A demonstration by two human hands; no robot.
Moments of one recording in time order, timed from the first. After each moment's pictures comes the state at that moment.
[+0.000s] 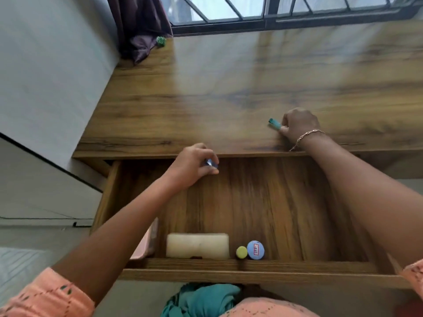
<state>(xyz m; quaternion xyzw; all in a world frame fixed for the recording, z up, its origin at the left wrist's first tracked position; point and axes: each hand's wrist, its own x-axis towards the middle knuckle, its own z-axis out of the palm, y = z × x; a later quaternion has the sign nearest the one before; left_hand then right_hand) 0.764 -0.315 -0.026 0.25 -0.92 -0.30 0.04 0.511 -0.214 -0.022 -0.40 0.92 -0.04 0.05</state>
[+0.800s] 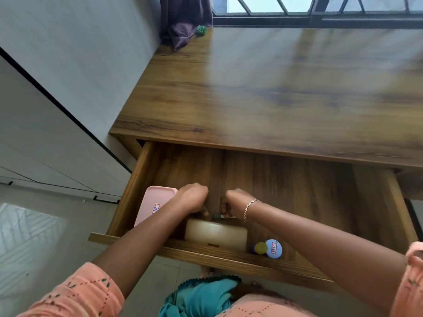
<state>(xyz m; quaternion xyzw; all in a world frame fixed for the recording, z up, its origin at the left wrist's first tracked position) 0.829 -0.304 -0.101 0.37 -0.86 -0.17 -0.32 0.708 -0.222 -0.123 -0.61 0.70 0.03 0.36</state>
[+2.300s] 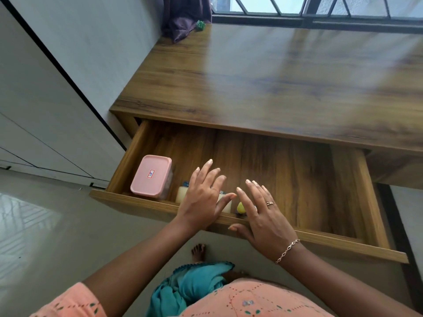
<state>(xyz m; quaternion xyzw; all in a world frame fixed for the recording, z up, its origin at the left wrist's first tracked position) 0.847 -0.185 -0.106 0.31 -0.94 -0.04 0.14 0.716 -0.057 -0.100 -0.66 0.75 -0.07 -0.02</state>
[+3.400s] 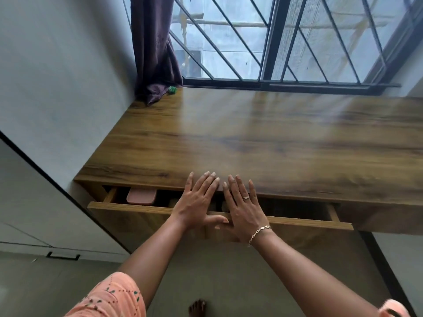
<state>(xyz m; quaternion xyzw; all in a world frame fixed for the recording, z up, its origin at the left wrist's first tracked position) 0.741 -0.314 -0.105 0.20 -0.97 0.04 0.12 0.614 -0.189 -0.107 -0.62 0.78 -0.02 -0.10</state>
